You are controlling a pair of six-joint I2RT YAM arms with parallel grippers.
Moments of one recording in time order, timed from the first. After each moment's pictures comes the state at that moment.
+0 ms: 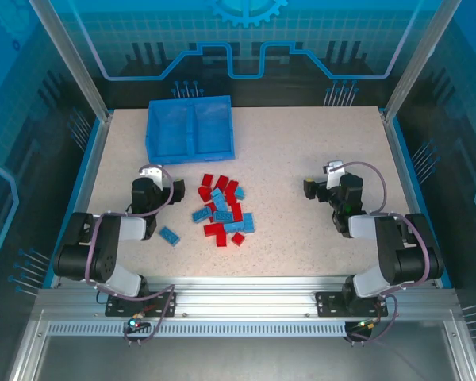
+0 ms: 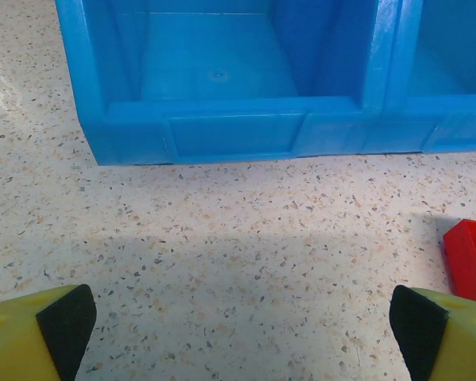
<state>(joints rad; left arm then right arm) -0.02 1.52 0.39 0.68 -0.01 -0.09 0.06 1.50 0.42 0.66 -0.08 -0.07</state>
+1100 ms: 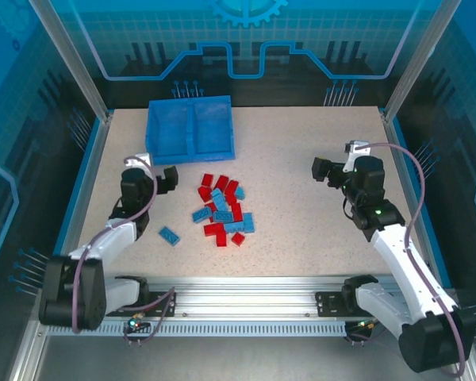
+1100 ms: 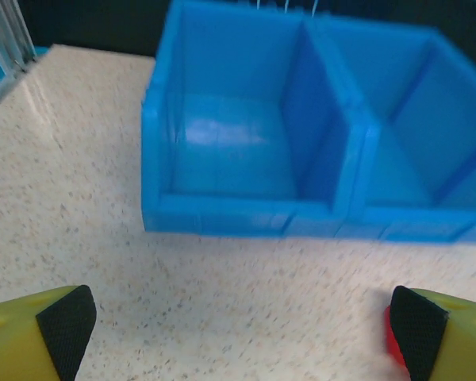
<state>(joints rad) -0.03 1.17 0.52 0.26 -0.08 -0.22 0.18 0.92 0.80 -0.31 0.06 0.29</state>
